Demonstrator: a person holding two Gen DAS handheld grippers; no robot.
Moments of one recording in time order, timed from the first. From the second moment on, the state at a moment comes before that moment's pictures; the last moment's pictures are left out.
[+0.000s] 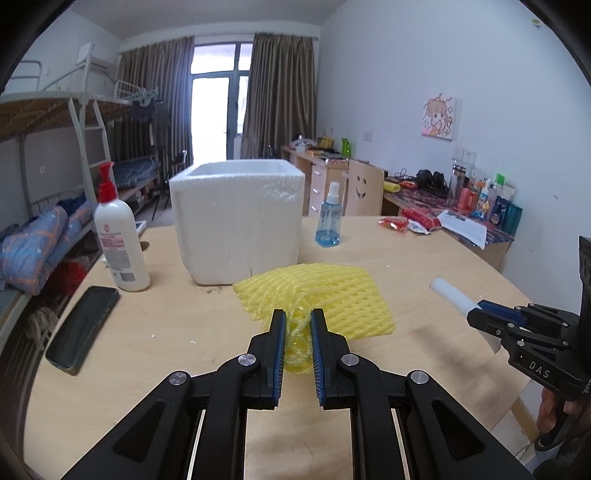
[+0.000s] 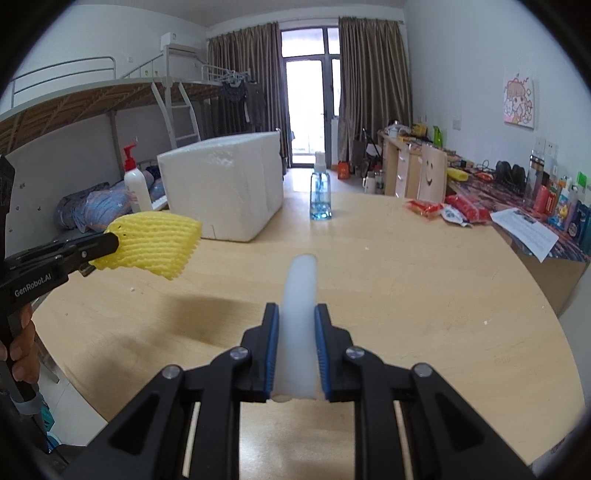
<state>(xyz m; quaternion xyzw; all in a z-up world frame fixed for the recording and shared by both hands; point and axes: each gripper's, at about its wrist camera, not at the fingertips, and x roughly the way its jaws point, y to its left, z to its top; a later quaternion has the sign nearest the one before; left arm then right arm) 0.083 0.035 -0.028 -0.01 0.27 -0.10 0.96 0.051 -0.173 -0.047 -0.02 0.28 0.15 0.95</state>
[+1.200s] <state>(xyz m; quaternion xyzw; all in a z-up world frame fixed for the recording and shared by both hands) 0.006 0.033 0.032 0.03 0.15 -0.09 0.98 -0.003 -0.170 0.011 -0.03 0.17 0.18 0.97</state>
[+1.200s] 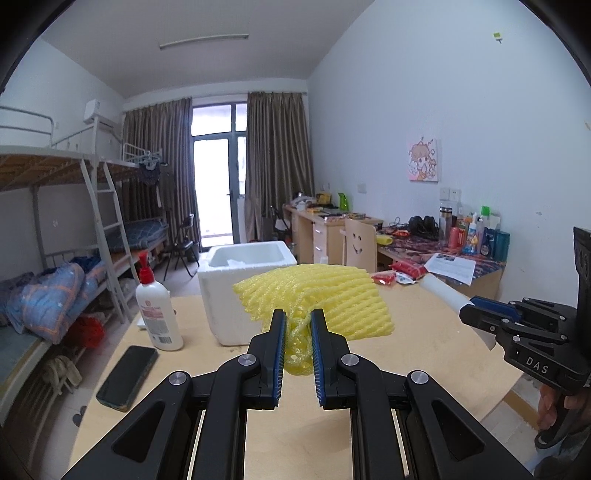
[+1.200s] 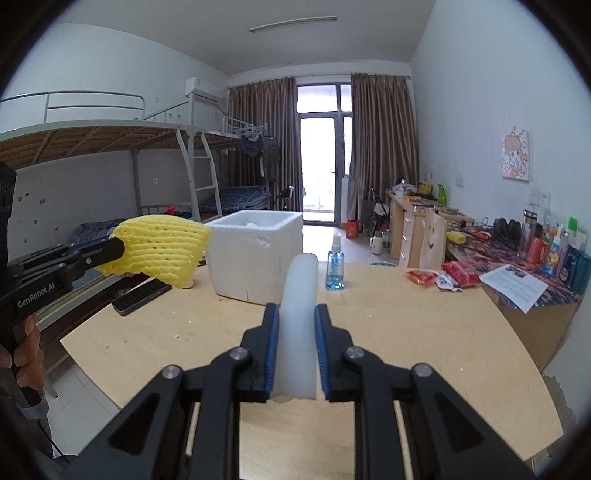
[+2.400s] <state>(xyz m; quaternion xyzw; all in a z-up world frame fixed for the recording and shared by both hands) 0.021 0.083 0.047 0.00 0.14 -0.02 0.99 0.042 -0.114 0.026 -0.04 0.16 0.28 0.95</state>
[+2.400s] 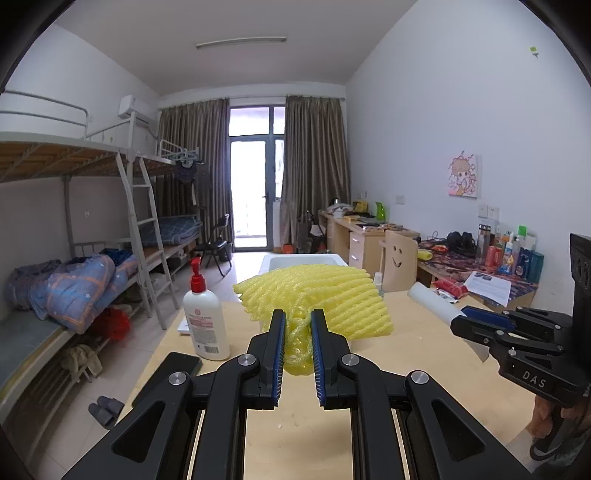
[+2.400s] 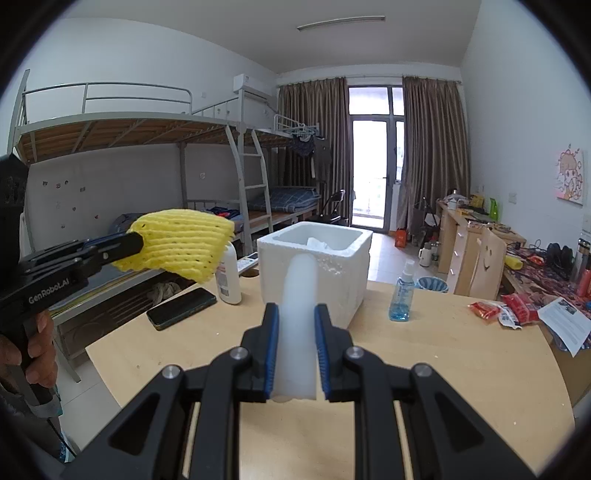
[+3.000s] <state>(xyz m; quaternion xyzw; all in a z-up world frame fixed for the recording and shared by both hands) 0.065 0.087 0.073 0.00 0.13 -0.02 0.99 0.075 -0.104 0.056 -0.06 0.15 0.27 0.95</state>
